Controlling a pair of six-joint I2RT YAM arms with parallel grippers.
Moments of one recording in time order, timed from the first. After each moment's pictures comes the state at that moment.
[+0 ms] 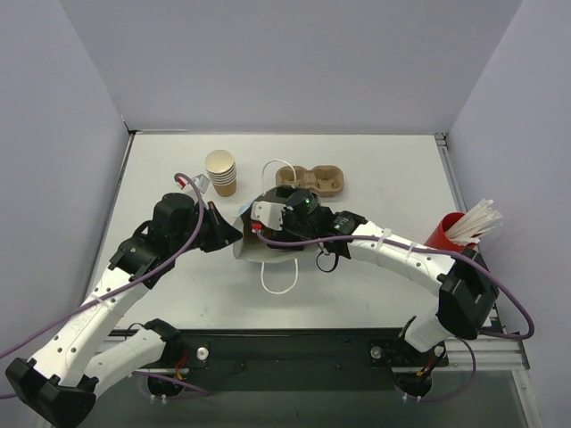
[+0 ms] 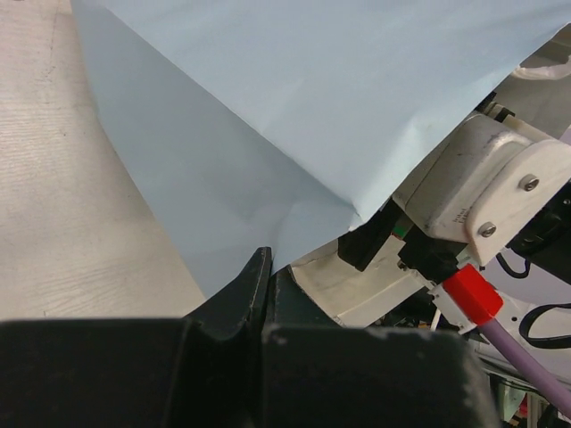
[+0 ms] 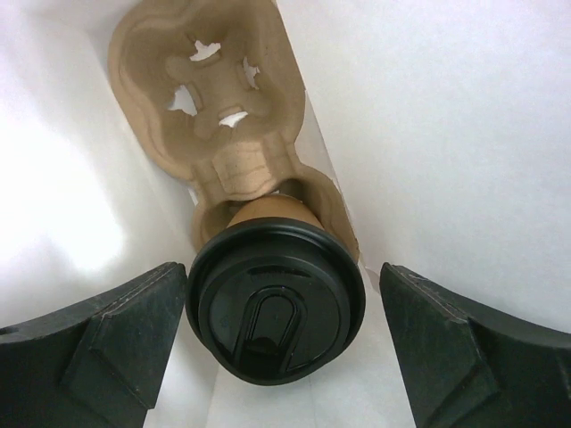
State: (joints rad) left arm -0.53 0.91 0.96 -0.61 0.14 -0.76; right arm 0.88 1.52 1.12 -0.27 0.17 -0.76
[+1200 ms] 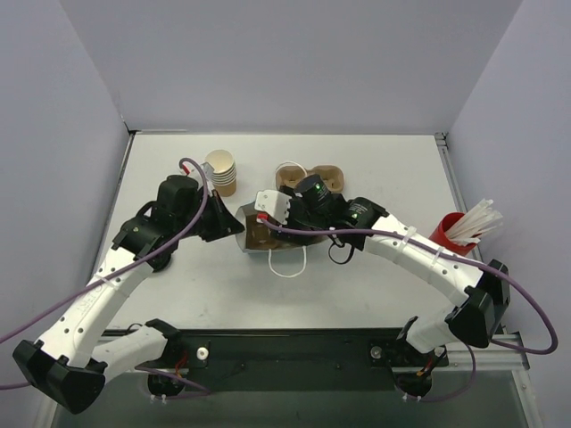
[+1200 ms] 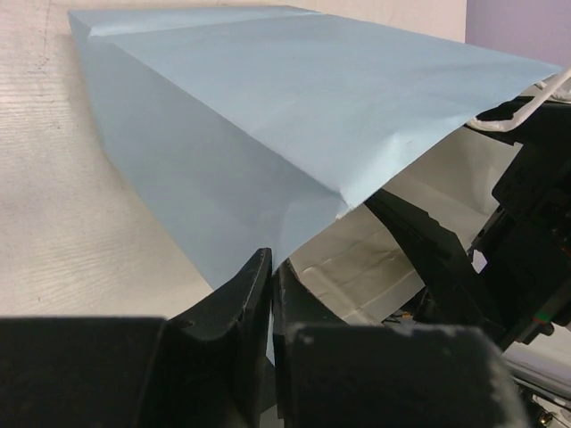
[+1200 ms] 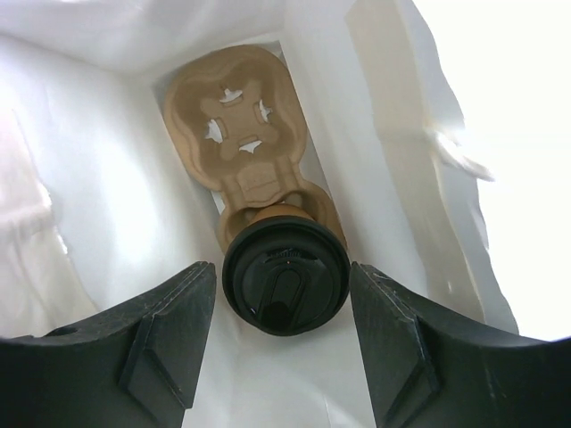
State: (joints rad) left arm -0.50 1.04 1.12 -0.72 0.19 -0.76; right arm 0.88 1.44 1.30 -0.57 0.00 -0.66
